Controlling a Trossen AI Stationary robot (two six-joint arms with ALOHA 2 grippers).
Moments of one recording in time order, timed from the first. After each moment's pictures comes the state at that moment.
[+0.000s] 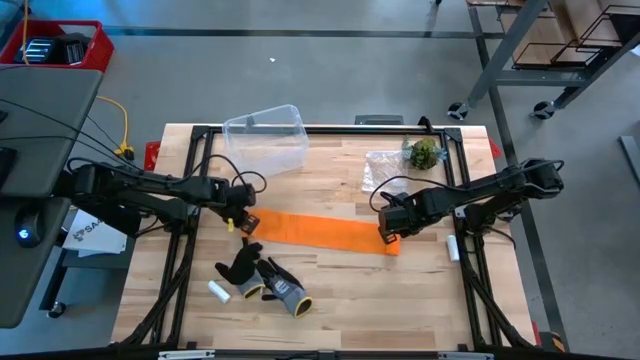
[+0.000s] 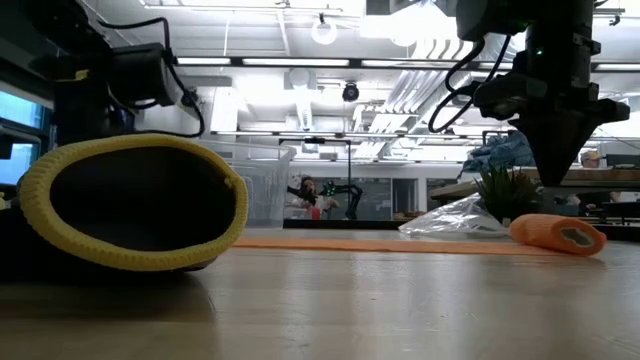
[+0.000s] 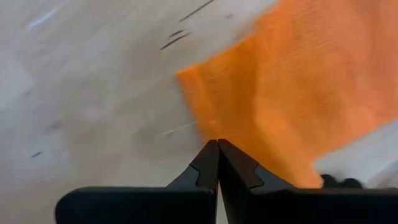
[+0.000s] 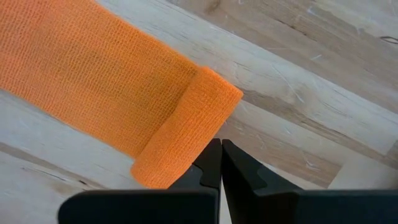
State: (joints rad) left arm 0.15 1.15 0.46 -0.65 0.05 -0.85; right arm 0.17 1.42 0.91 -1.02 0.08 1.30
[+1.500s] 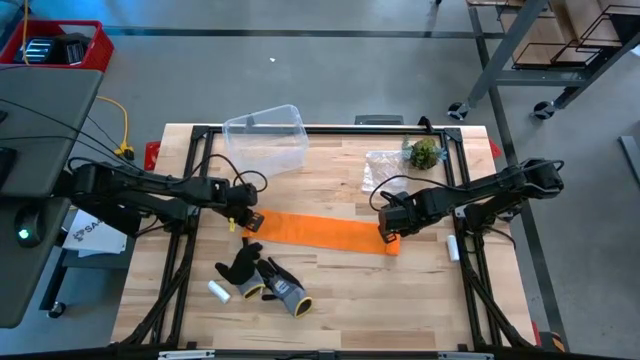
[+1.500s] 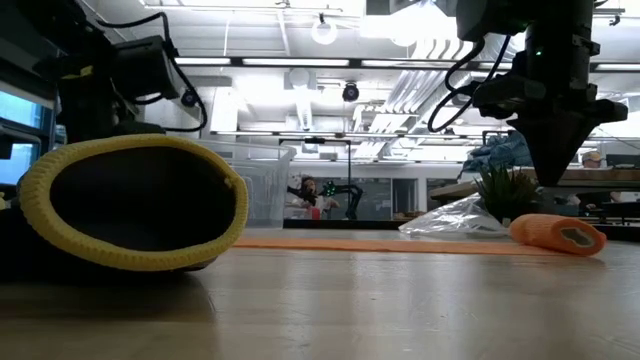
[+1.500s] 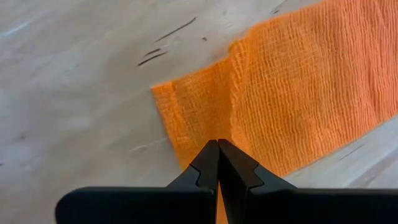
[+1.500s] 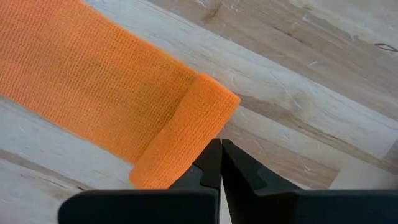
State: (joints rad) left arm 0.13 1.15 0.45 -0.54 0.05 -0.94; right arm 0.17 1.42 0.91 -1.02 0.10 1.30
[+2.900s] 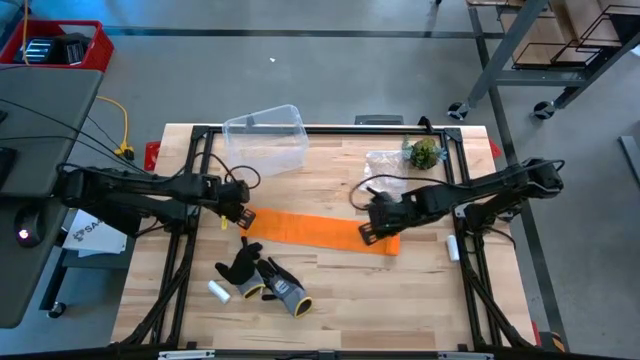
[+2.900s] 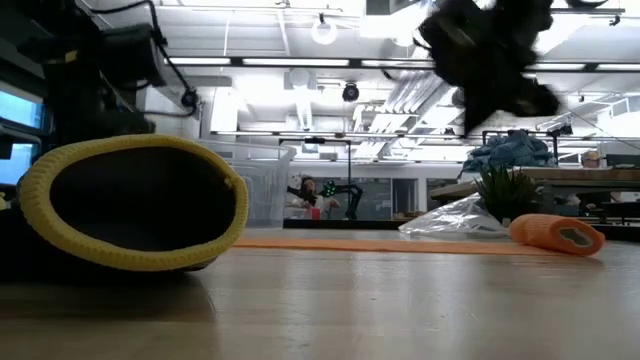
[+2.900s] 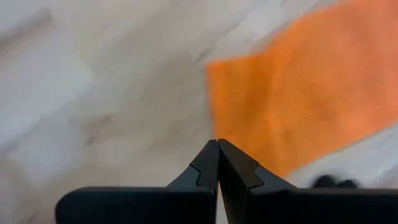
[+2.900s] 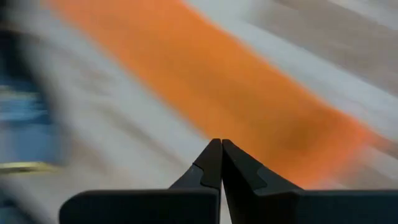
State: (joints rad) left arm 0.15 1.01 0.48 -0.75 -0.04 -0.87; right arm 0.18 1.42 1.00 -0.67 0.08 1.21
